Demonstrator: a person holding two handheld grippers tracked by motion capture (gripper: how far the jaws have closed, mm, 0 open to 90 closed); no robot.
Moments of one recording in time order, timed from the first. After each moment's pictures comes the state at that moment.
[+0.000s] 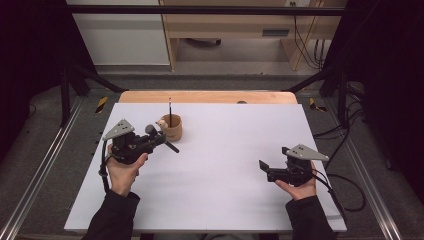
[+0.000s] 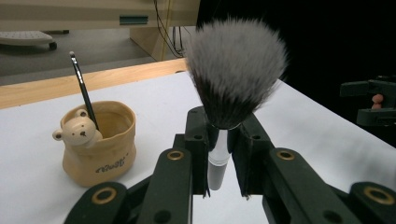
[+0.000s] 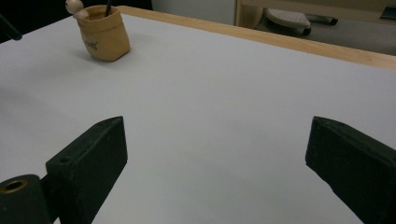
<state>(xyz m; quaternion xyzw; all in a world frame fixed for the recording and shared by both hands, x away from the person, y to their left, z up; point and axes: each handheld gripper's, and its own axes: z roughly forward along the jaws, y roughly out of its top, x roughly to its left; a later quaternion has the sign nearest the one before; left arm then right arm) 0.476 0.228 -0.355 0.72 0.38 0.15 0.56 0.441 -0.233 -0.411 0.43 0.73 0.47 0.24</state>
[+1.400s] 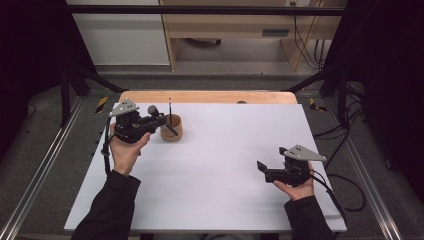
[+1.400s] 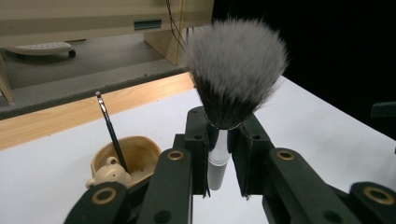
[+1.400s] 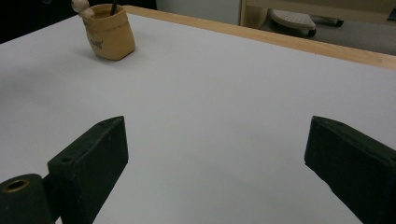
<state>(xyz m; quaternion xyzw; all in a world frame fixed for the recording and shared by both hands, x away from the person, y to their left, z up) 0.516 0.220 -0.324 0.73 0.38 0.18 0.53 0.442 -0.228 -0.414 0.43 0.73 0.47 0.24</state>
